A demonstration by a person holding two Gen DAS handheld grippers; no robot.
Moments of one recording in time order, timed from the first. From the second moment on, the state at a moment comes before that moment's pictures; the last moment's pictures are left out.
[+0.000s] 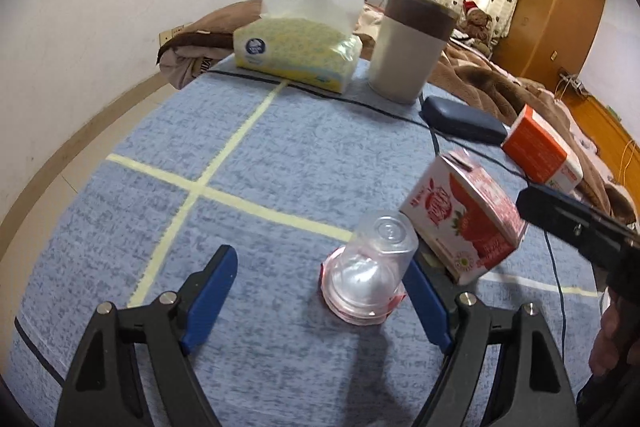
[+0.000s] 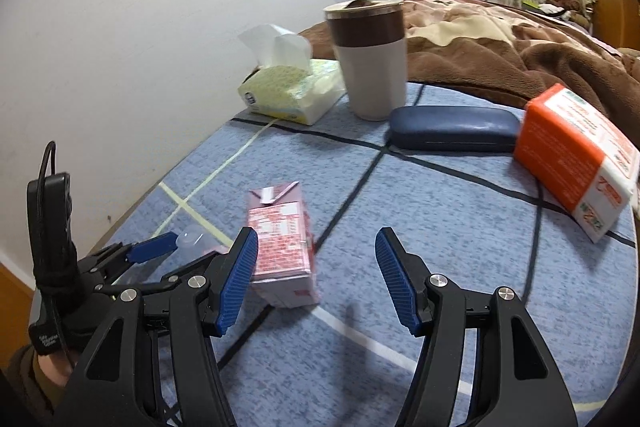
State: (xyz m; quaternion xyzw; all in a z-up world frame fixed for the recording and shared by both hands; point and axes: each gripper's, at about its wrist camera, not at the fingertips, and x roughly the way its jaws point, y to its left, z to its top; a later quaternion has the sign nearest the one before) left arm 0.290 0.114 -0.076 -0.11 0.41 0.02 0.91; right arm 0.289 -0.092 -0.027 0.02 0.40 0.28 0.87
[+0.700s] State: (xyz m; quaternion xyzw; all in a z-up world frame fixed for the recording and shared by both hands) left arm 0.300 0.128 -0.077 -0.15 0.40 0.00 0.91; right arm 0.301 -0.074 -0.057 0.01 0.43 0.29 0.85
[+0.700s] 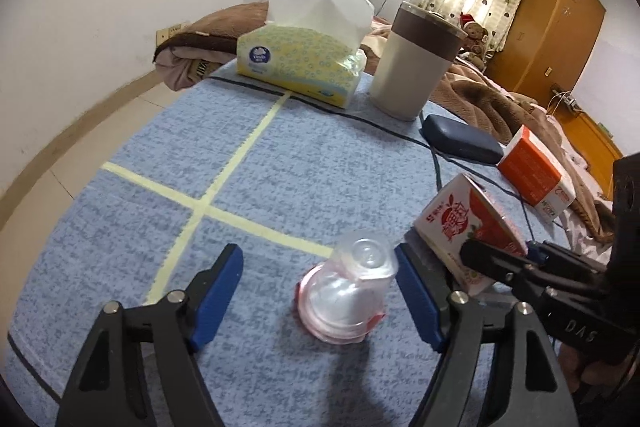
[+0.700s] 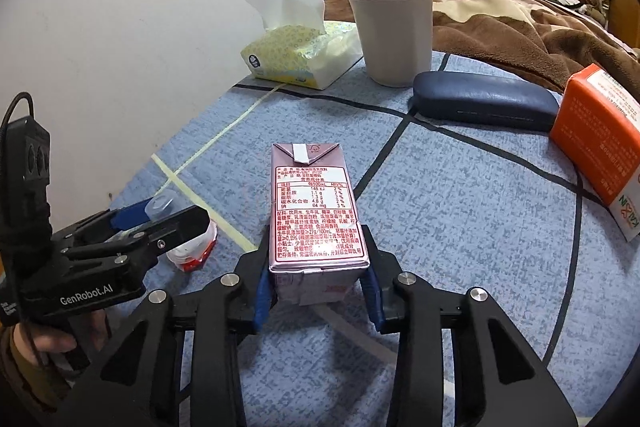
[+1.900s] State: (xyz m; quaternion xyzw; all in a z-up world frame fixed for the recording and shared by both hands) left arm 0.232 0.050 -0.033 -0.08 0.36 -0.07 0.93; right arm 0.230 -0.161 -0.017 0.03 0.38 0.21 0.90
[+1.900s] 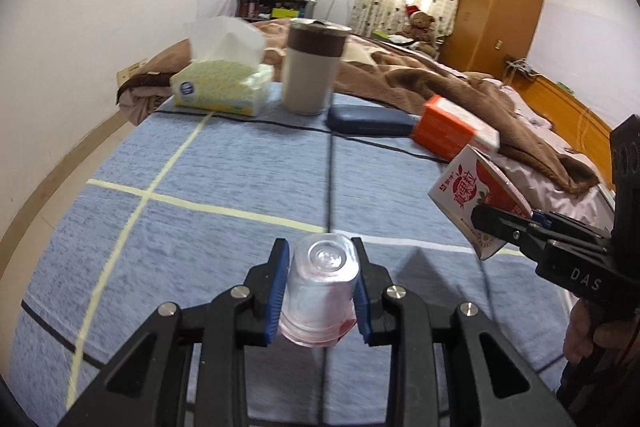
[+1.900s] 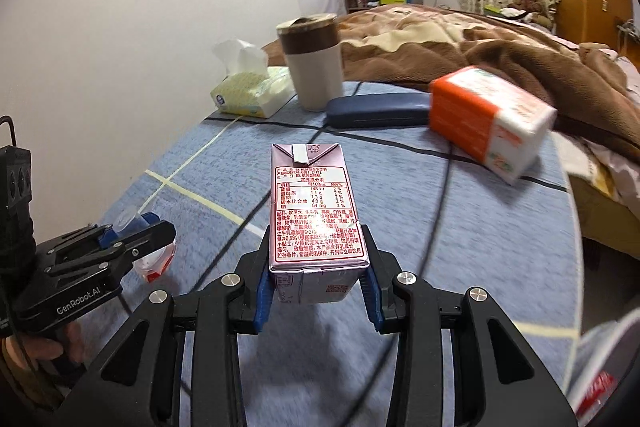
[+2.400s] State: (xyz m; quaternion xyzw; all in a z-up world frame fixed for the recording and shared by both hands) left arm 0.182 -0.036 0.005 -0.04 0.33 -0.15 0.93; right arm 0.163 -0.245 0.009 0.05 0.34 0.14 0.93
